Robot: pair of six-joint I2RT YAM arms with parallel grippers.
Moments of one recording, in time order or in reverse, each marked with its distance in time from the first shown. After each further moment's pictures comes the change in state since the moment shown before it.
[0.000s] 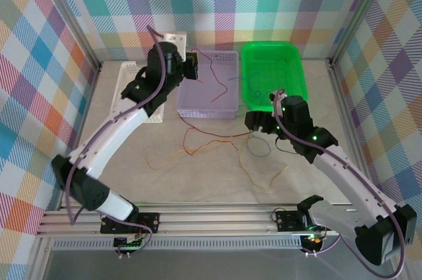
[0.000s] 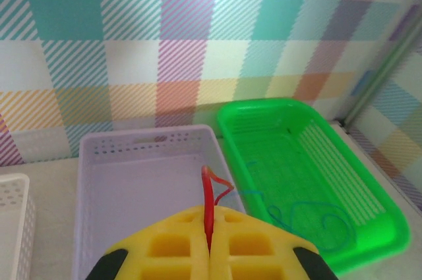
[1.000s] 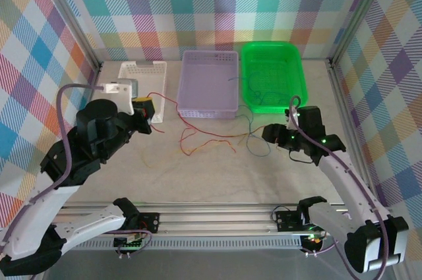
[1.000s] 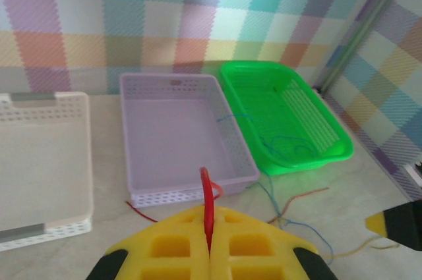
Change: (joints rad) left arm -0.185 -0.661 -0.246 -0.464 -0.141 -0.121; right arm -0.225 -0.093 -0.169 -0.145 -0.259 0.041
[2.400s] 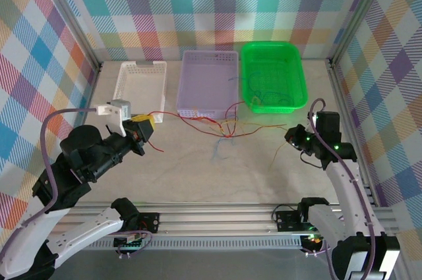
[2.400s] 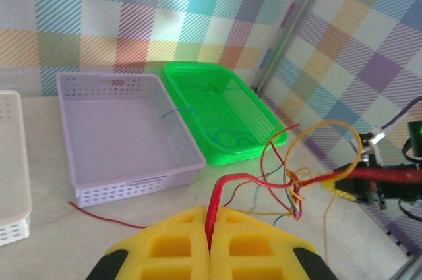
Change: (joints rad) left arm -0.010 -0.243 -0.225 0.095 0.145 0.006; right arm -0.266 -0.080 -0.051 -0.071 0.015 0.089
